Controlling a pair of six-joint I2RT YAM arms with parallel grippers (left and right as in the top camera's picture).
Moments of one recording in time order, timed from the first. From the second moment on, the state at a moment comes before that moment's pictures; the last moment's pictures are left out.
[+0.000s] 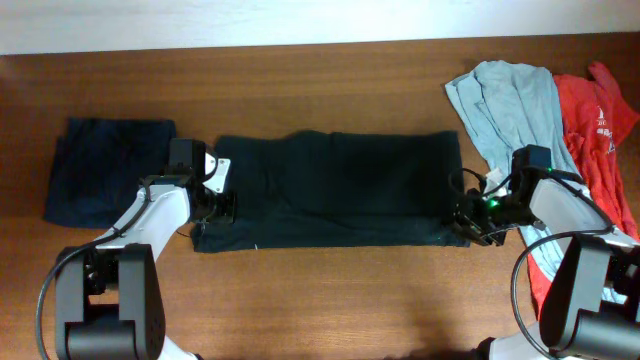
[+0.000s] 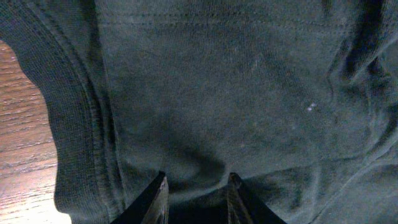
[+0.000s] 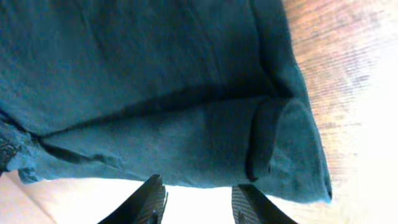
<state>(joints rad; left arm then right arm) -0.02 1.76 0.97 -0.54 0.16 0.09 -0.26 1.70 0.95 -0.84 -0.52 0.25</state>
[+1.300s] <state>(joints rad) -0.02 1.76 0.97 -0.54 0.16 0.09 -0.21 1.70 0.95 -0.55 -0.59 0.52</state>
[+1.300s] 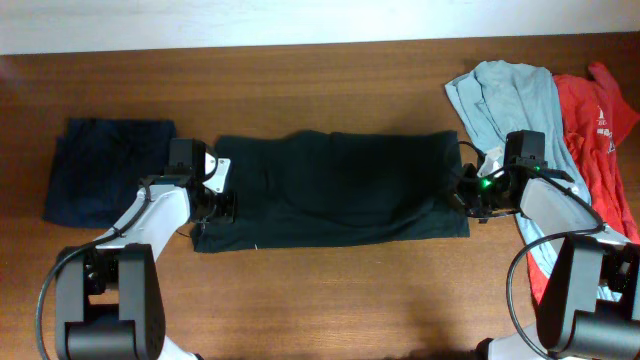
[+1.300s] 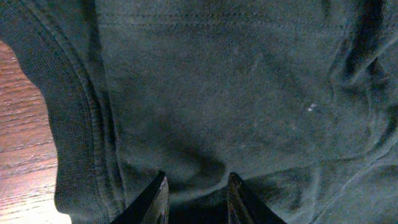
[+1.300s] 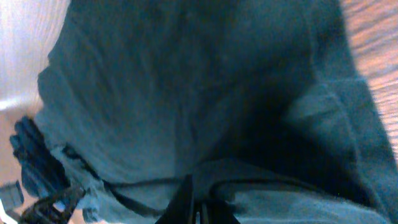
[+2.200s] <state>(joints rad) -0.07 1.76 1.03 -0.49 0.33 0.22 -0.21 1.70 0.95 -0.49 -0.54 0.58</state>
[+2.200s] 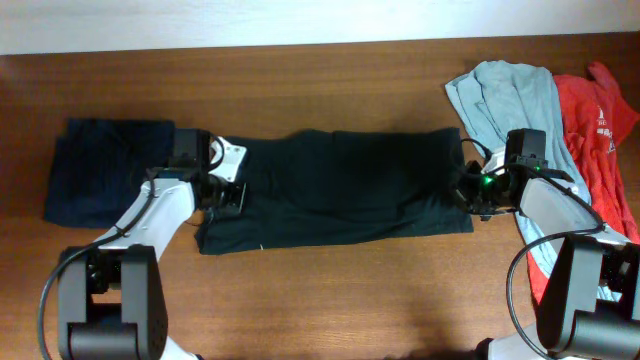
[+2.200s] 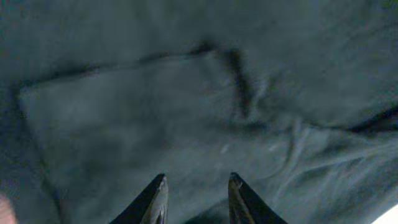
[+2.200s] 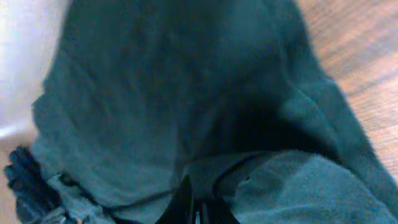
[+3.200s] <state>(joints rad) -0.19 1.89 1.05 -0.22 0.20 0.16 -0.21 1.70 0.95 -0.48 -0.57 0.57</state>
